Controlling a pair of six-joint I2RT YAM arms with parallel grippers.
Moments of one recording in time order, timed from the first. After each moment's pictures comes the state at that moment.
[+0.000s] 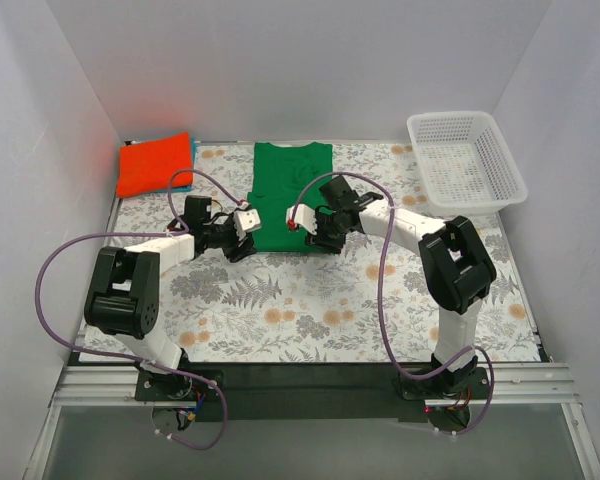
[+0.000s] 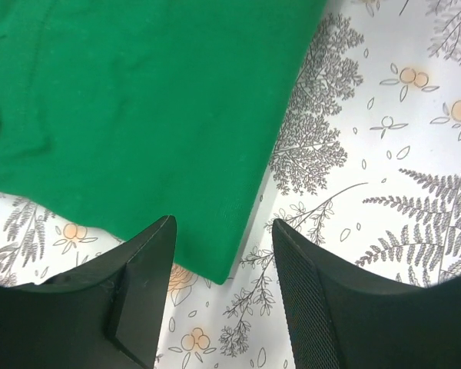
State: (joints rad) left arm -0.15 1.63 0.83 -0.01 0.77 0.83; right arm 0.63 1.89 1.38 -0.53 -0.33 -0.85
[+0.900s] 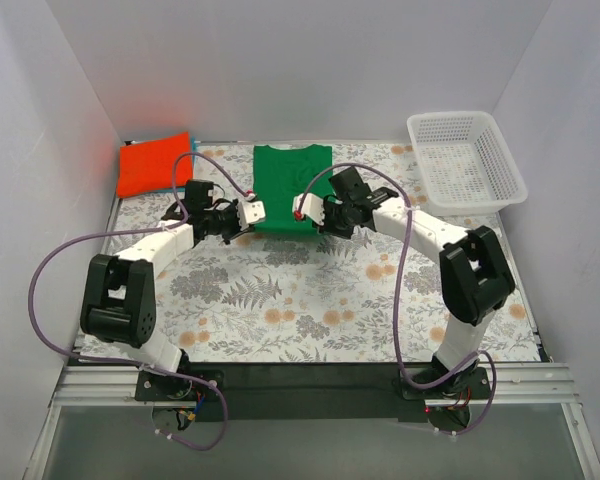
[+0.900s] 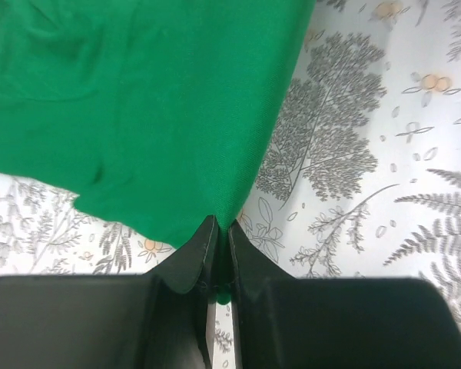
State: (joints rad) left arm -0.19 1.63 0.96 -0.17 0.71 1.00; right arm 0.62 1.83 1.35 -0.51 -0.25 -0.86
